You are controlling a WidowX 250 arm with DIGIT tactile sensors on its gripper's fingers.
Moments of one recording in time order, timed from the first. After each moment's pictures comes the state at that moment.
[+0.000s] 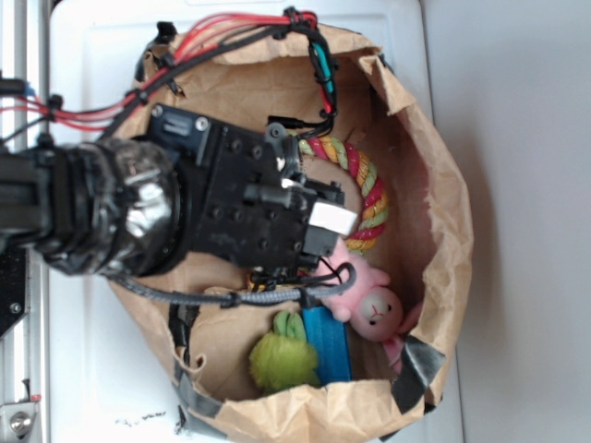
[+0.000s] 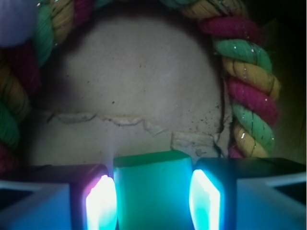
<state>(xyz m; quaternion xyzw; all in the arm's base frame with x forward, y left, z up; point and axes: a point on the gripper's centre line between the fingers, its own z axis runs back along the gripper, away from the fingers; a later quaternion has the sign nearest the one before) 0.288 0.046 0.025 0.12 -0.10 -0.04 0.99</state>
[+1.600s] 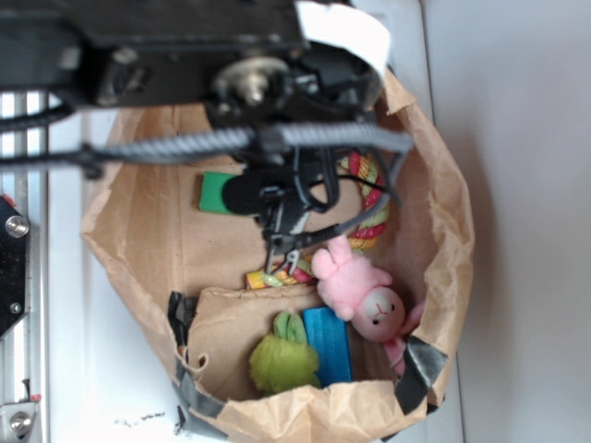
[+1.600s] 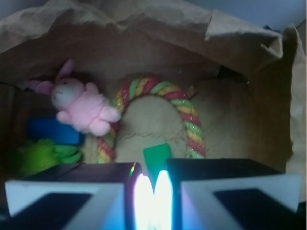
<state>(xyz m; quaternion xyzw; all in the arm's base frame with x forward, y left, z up) 0.281 0.049 0.143 0.02 -0.14 0.02 0.99</state>
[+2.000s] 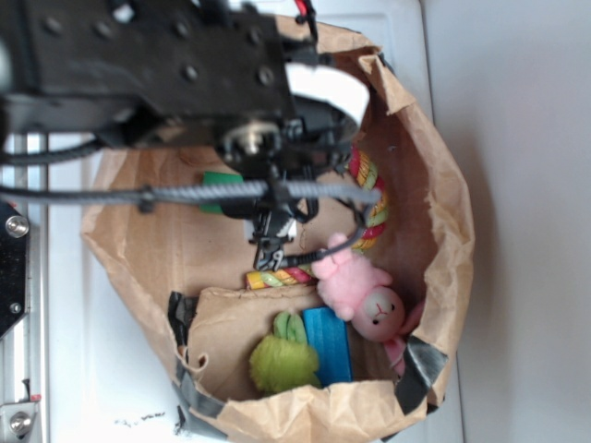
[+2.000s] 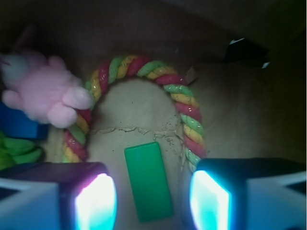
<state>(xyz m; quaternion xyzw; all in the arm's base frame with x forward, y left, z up) 0.281 0.046 0.094 0.04 -0.13 -0.02 0.99</state>
